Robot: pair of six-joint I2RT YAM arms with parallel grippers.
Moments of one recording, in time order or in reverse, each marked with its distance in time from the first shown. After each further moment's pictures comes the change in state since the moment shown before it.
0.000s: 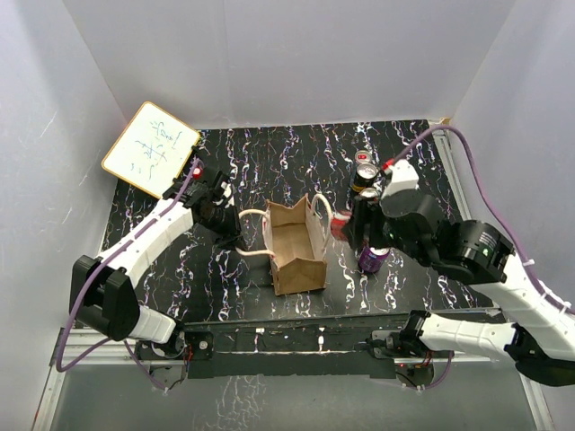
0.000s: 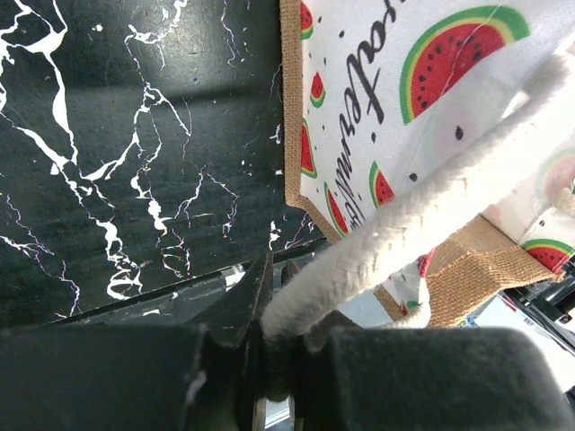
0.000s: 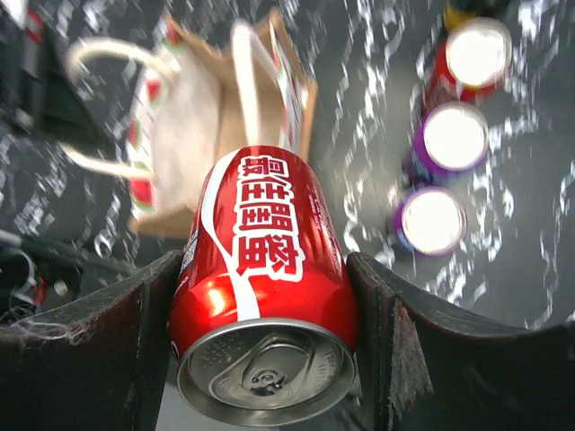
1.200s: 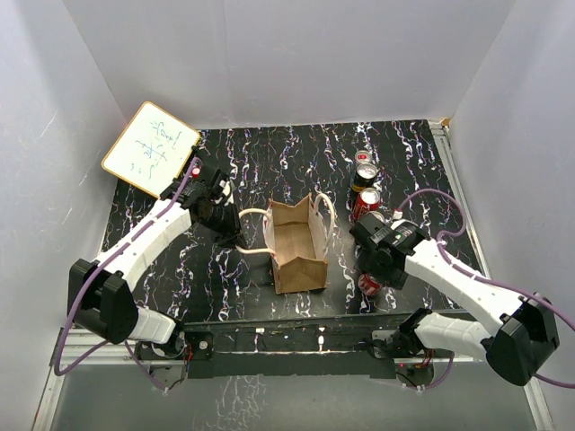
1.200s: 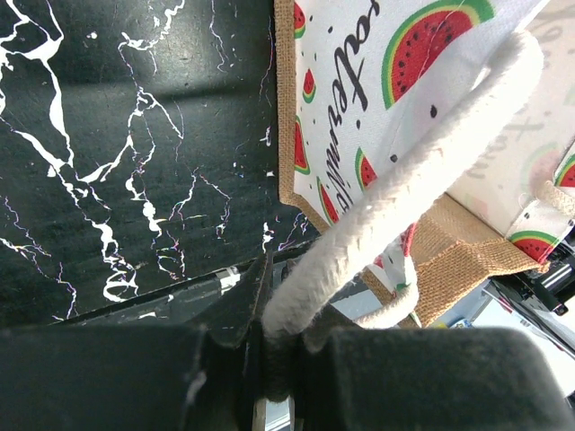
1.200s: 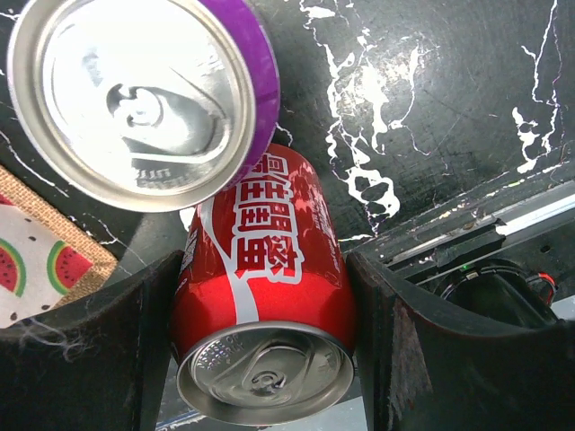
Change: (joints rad) left arm 0.000 -0.012 0.013 0.002 -0.001 -0.005; right arm -0.309 0.127 -0.615 -0.096 -0.104 0.599
